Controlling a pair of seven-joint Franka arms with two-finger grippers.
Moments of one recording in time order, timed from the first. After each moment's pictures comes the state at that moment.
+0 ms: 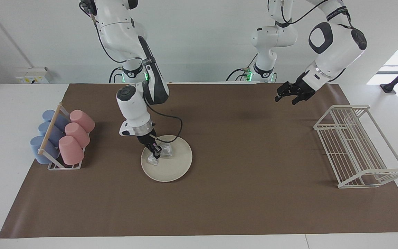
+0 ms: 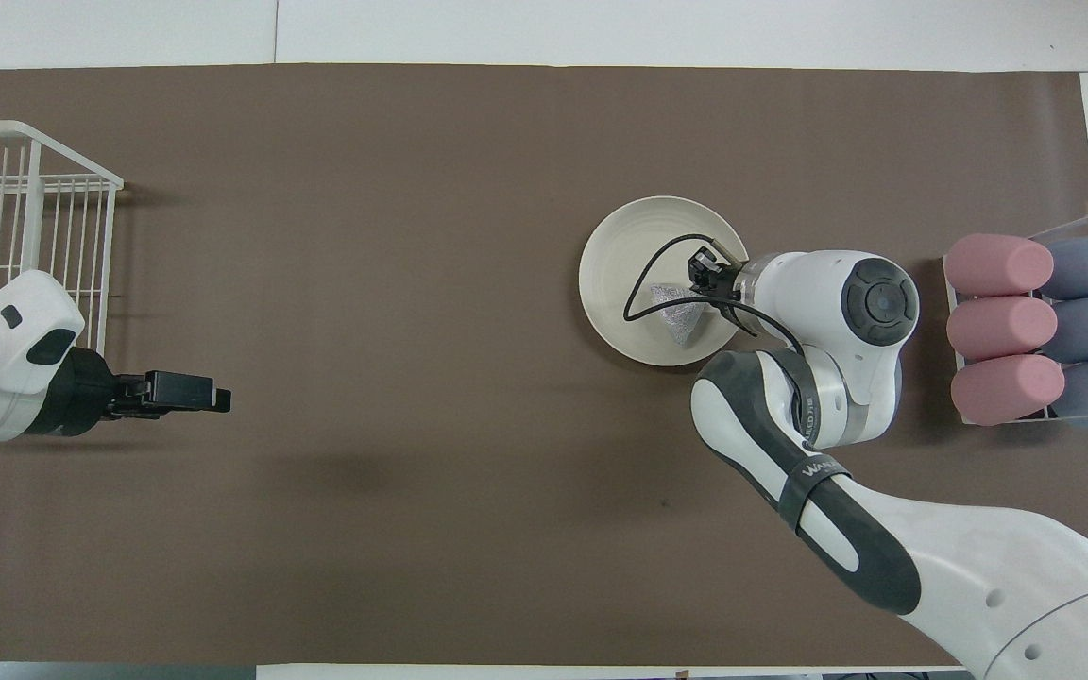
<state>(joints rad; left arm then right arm) -0.02 -0.24 -0.02 -2.20 -0.36 1.86 0.10 0.26 0.31 0.03 -2.11 0.22 2.69 0.90</state>
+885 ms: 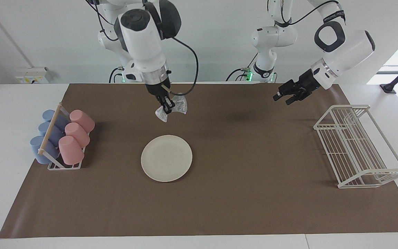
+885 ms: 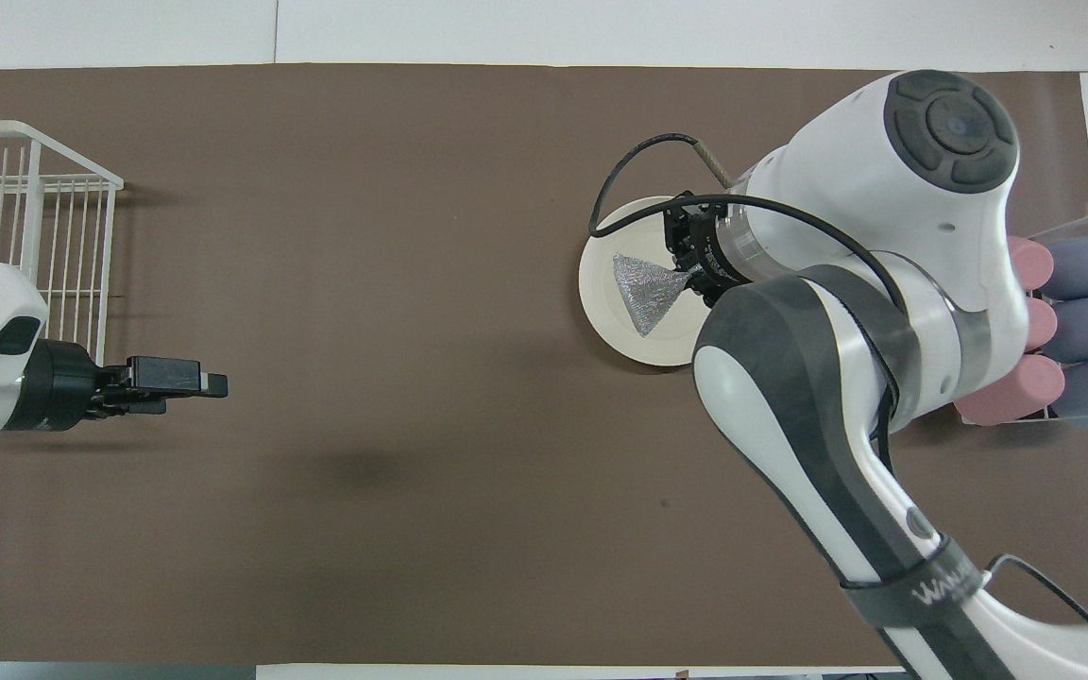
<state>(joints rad) 0.02 -0.24 -0.02 -2.20 -0.74 1.86 0.09 0.40 0.17 0.03 -1.43 0.08 1.61 1.49</state>
